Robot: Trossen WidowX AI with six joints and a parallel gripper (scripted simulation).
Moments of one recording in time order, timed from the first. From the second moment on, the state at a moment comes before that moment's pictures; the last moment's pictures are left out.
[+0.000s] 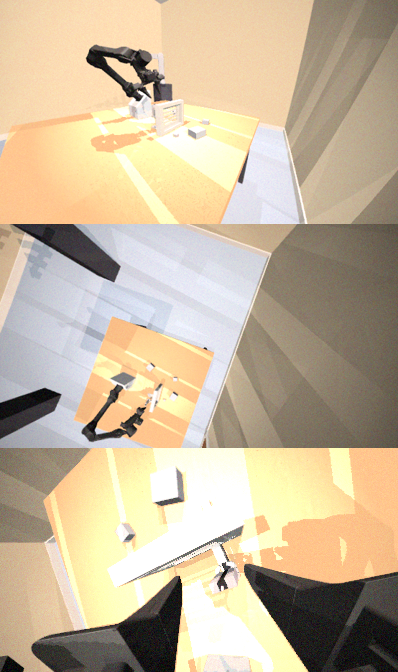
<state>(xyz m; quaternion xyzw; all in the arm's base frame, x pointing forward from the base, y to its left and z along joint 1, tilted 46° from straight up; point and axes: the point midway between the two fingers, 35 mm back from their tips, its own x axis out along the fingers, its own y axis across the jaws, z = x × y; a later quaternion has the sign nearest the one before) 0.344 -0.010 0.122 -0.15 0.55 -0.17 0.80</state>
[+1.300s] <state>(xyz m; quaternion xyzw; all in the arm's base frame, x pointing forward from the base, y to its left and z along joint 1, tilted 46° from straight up) 0.330 -0.029 0.081 -0.31 0.68 -0.23 0.62</state>
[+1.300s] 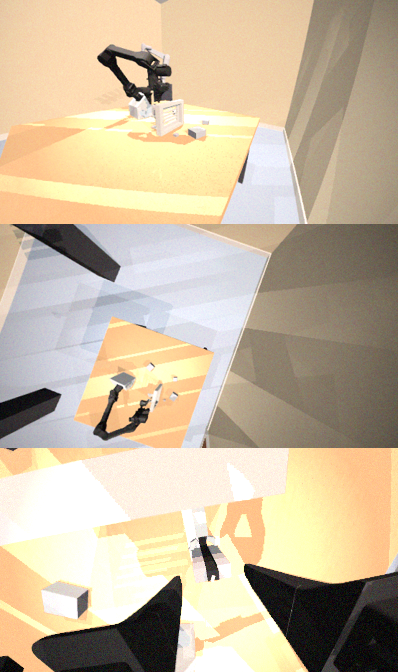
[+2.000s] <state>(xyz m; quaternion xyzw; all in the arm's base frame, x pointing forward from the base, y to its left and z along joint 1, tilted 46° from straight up) 0.328 -0.054 0.057 -0.31 0.68 -0.23 0.62</state>
